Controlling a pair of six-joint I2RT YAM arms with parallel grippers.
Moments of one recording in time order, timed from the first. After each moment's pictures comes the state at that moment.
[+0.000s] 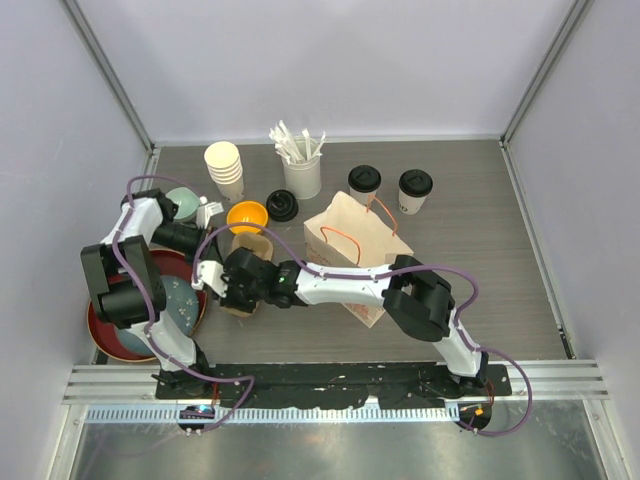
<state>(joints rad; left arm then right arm) 0.24 1.73 1.21 -1.31 0.82 0.75 1.23 2.11 1.63 -0.16 -0.15 -0.23</state>
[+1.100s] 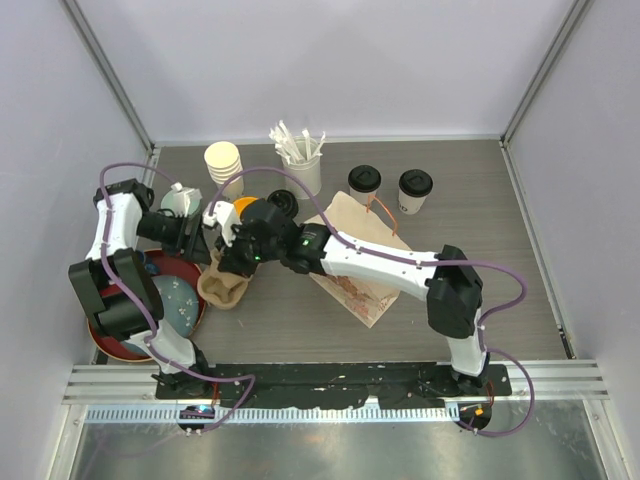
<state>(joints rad) 0.34 1.65 1.35 -1.34 0.71 0.67 1.13 1.96 1.73 -0.22 -0.25 0.02</state>
